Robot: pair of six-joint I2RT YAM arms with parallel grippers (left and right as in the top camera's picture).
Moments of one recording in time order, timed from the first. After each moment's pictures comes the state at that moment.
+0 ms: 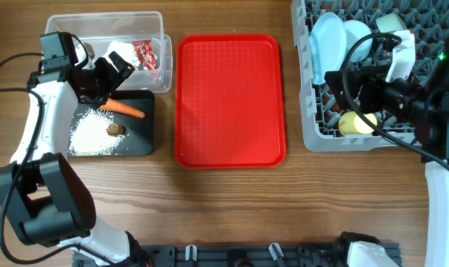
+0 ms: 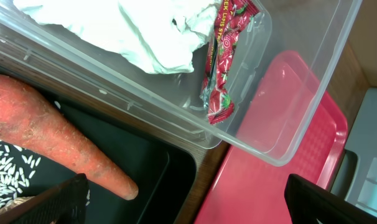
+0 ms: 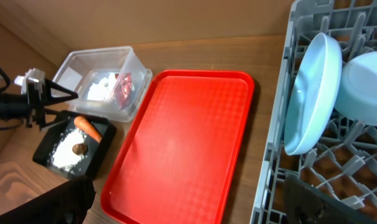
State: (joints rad) left arm 0.23 1.78 1.34 -0.66 0.39 -0.48; right arm -0.17 1.21 1.35 -0.87 -0.66 -0.04
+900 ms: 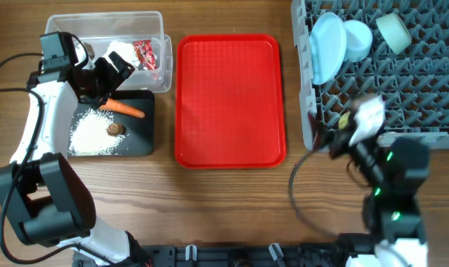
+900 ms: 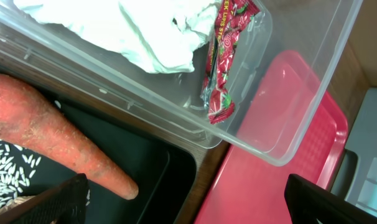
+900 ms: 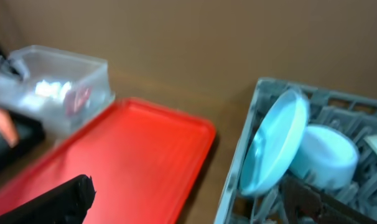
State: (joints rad) left arm 0.23 1.78 1.34 -0.66 0.39 -0.48; right arm -0.03 0.63 0.45 -0.04 -0.44 -0.16
